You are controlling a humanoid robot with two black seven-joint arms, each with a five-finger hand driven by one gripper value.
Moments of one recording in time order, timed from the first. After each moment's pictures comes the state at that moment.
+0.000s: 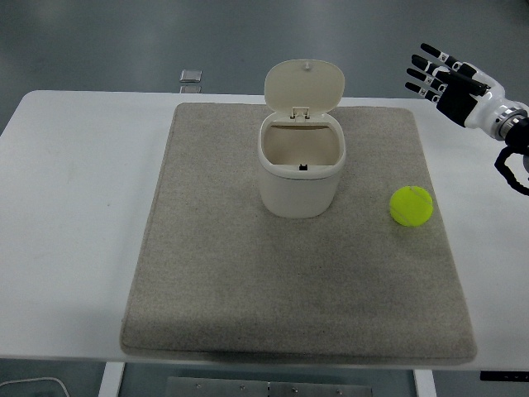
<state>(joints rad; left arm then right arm) 0.05 0.00 -0.28 -0.08 0.18 -0.11 -0.01 0.98 -0.42 0.52 0.69 0.10 0.23 0.01</state>
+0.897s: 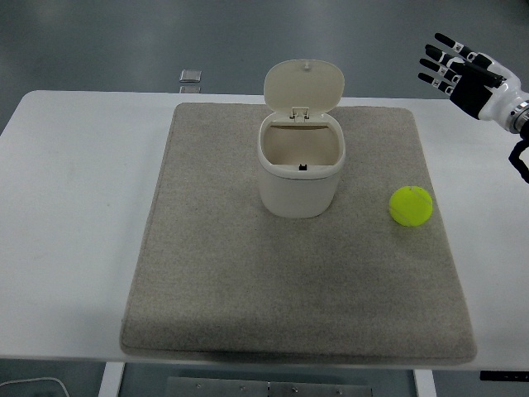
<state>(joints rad) 0.04 0.00 -0.28 -0.08 0.18 -0.11 -0.01 1.00 -0.45 0.53 0.68 0.10 0.25 0.01</state>
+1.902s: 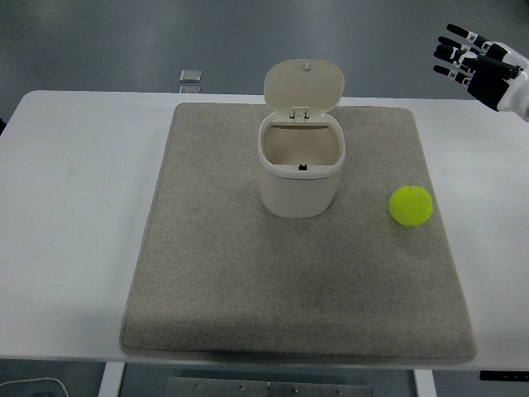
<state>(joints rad) 0.04 0.00 -0.28 -0.08 0.18 -0.11 -0.01 1.02 -0.53 0.53 0.71 -0.05 0.29 0.01</state>
